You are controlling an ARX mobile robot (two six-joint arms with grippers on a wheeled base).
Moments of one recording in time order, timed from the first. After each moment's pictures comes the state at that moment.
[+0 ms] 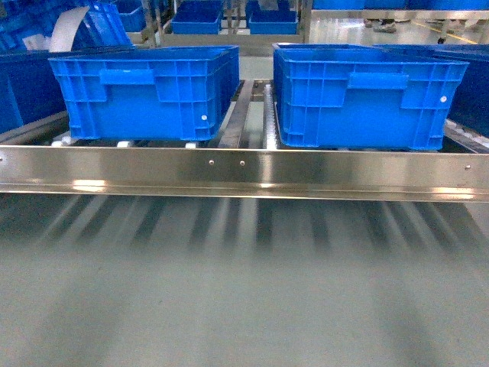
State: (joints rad) left arm 0.02 1.08 0.61 0.38 -0.39 0.03; right arm -0.16 0.94 0.26 0.56 -0.24 -0.11
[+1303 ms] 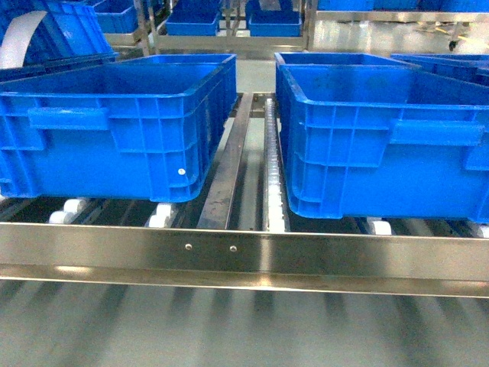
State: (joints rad) left arm 0.02 1.09 0.61 0.38 -0.39 0.03; right arm -0.16 0.95 0.26 0.56 -0.24 -0.11
